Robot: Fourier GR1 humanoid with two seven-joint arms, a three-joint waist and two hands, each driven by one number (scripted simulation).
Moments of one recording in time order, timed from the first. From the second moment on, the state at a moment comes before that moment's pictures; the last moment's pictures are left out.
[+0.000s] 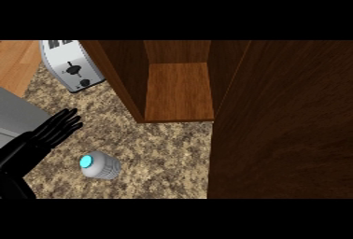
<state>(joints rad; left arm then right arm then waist) -0.02 0.38 0.17 -1.48 0.48 -0.82 0.06 0.72 -0.17 0.44 -2.50 -0.04 0.14 -0.09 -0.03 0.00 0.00</state>
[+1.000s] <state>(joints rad) -0.21 0.26 0.05 -0.81 -0.01 -0.75 -0.43 0.89 -0.27 0.52 -2.50 -0.01 0.10 -0.29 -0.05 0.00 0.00</state>
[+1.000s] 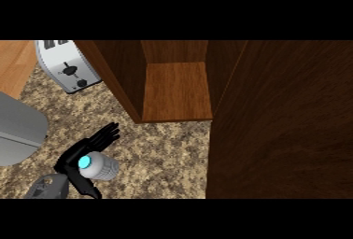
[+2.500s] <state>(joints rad) -0.23 0.08 0.07 -0.59 -0.09 -0.12 -0.97 0.97 -0.39 0.57 -2.50 0.01 0.00 -0.40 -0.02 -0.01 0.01</state>
